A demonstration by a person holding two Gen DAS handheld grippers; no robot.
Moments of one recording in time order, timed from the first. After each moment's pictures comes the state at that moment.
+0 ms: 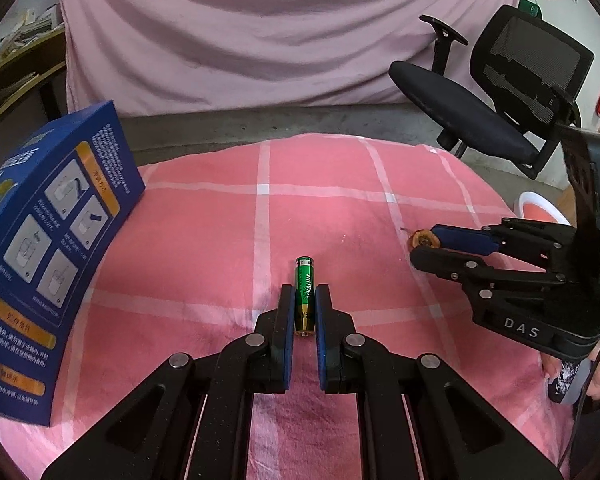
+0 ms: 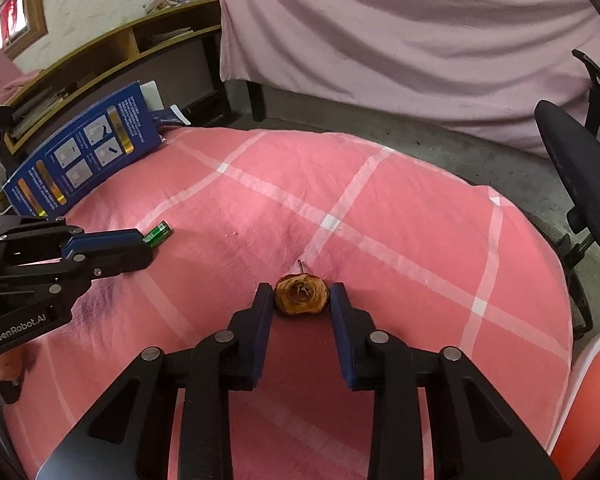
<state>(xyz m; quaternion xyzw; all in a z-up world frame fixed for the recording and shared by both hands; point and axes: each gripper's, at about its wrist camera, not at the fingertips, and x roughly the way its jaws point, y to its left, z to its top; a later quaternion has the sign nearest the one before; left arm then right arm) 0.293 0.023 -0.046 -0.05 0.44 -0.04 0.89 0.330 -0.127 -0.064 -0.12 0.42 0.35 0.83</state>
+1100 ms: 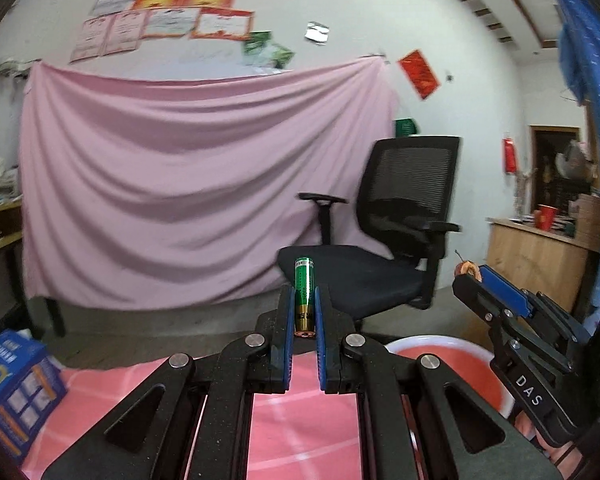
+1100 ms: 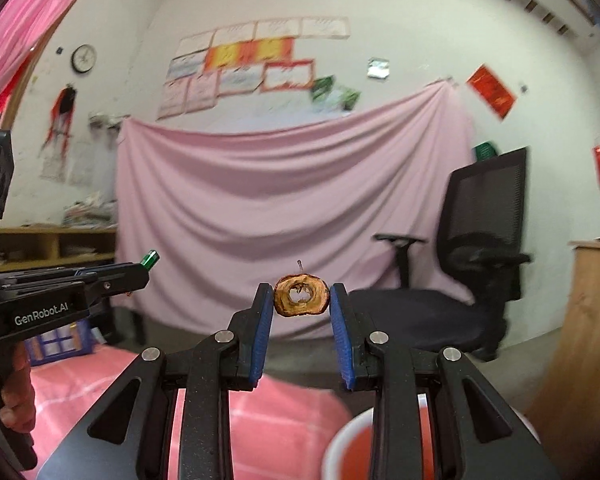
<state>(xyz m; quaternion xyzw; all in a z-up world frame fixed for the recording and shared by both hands) 0.231 -0.141 0.085 -0.01 0.10 -0.16 0.98 0.207 -0.315 0.063 -0.01 0.00 0.12 0.99</state>
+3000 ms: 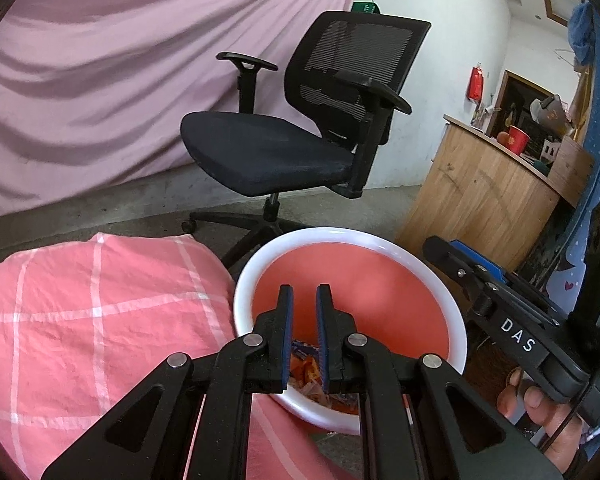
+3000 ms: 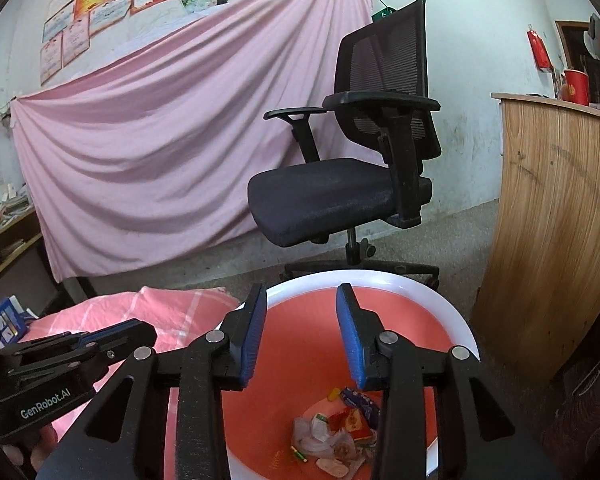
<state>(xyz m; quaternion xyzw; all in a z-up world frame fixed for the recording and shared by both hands) 0.314 -0.267 0.005 -0.03 0.33 -0.27 0.91 0.254 -0.428 -0.001 0.08 0.23 0.01 0.97</state>
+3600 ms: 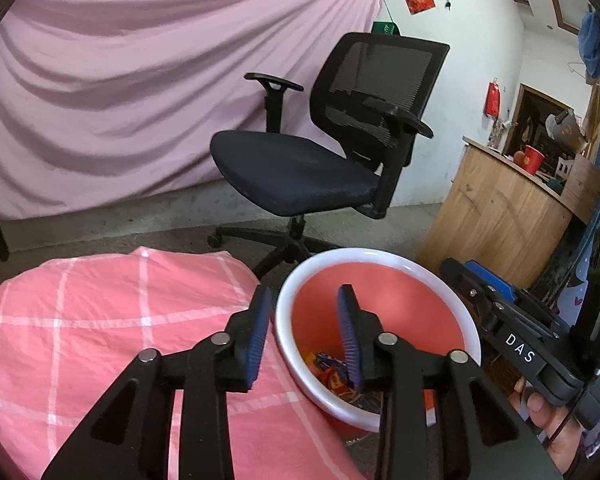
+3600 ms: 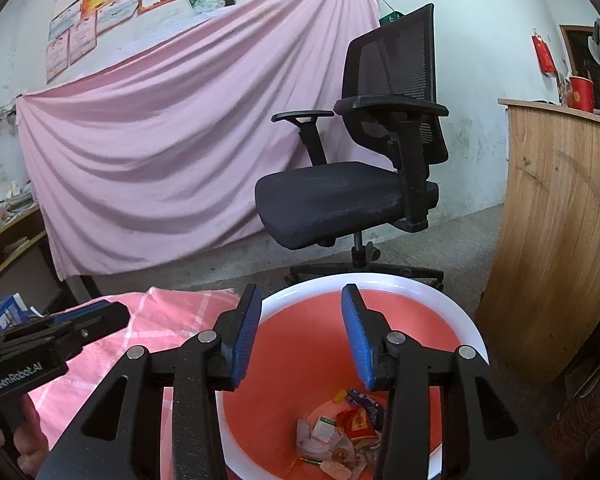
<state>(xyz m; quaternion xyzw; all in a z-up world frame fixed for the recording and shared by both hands) 0.302 -0.233 0.022 -0.04 0.30 -0.23 0.93 0.256 -0.417 0.003 0.08 0.23 0.02 0.97</state>
